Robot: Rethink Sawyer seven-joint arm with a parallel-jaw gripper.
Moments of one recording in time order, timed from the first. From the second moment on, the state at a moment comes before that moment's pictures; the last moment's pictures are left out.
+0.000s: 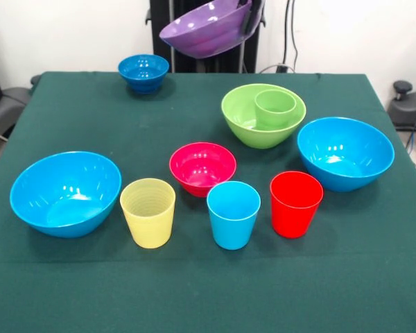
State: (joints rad) arm 0.18 -0.79 -0.44 1.73 0.11 0.64 2.33
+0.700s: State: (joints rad) arm 0.10 -0.79 -0.44 1.66 0.06 0.81 2.33
